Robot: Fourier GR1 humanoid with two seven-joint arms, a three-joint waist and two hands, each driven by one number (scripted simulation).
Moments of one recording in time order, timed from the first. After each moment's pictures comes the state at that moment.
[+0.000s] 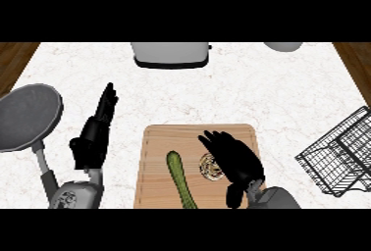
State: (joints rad) left arm -0.14 0.02 -0.07 -1.56 -0.17 0.18 0.04; right arm -0.18 -0.07 0.48 -1.57 1.04 0.49 0.27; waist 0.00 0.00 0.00
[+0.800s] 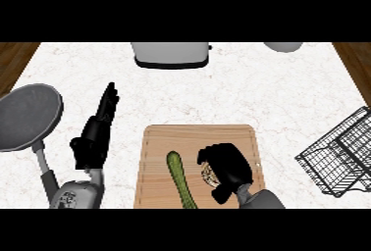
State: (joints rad) left arm -0.14 0.02 -0.08 -1.57 -0.18 0.18 0.06; right arm -0.17 -0.02 0.50 -1.39 1.12 0.21 0.18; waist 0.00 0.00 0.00
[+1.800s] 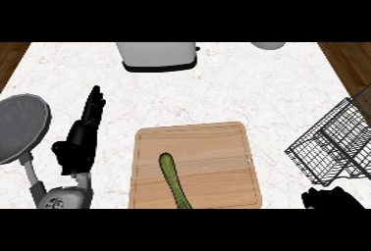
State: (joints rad) left arm -0.10 0.05 -0.04 -1.60 -0.16 0.18 0.06; right arm 0.33 -0.69 0.35 -1.69 1.19 -0.14 -0.12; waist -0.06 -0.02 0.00
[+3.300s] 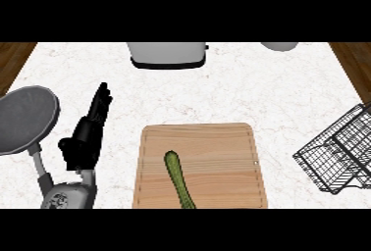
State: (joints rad) left arm -0.13 0.04 -0.05 -1.59 -0.16 0.15 0.06; right arm 0.66 -1.01 -0.90 -2.16 -0.11 0.39 -0.18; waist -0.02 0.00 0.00
